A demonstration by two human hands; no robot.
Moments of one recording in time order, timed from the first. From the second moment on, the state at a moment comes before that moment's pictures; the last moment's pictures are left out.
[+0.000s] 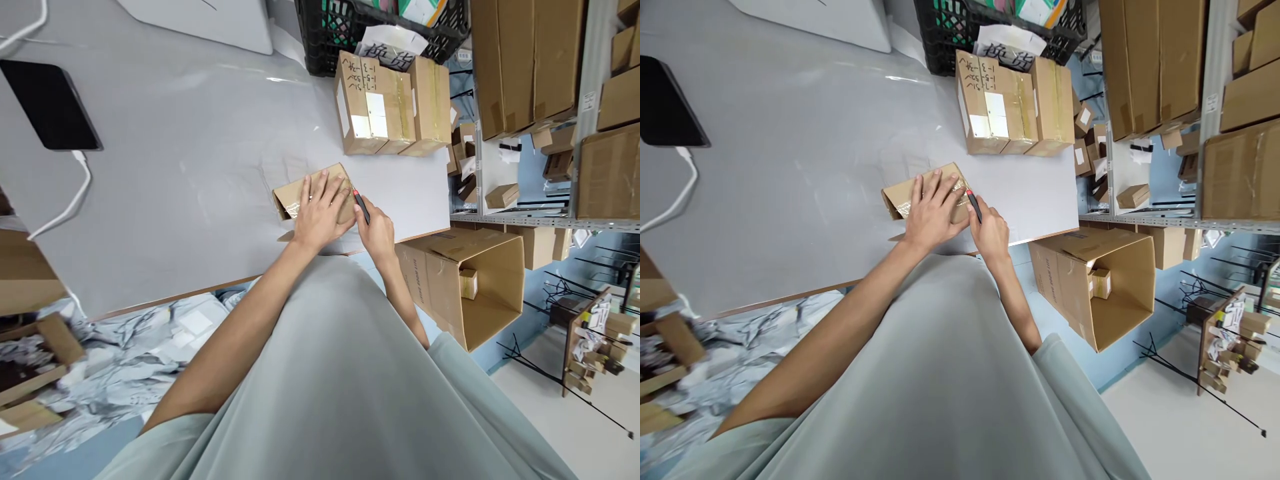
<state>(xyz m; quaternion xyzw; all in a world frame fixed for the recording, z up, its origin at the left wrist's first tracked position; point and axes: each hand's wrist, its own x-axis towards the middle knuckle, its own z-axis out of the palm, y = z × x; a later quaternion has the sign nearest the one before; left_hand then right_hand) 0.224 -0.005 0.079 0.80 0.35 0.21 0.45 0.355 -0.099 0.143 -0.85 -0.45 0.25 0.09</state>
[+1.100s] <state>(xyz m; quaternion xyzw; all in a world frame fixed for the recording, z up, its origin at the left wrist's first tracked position) 0.219 -0.012 0.059 0.84 0.31 0.22 0.40 0.337 -0.163 0.174 -0.91 -0.34 0.23 0.00</state>
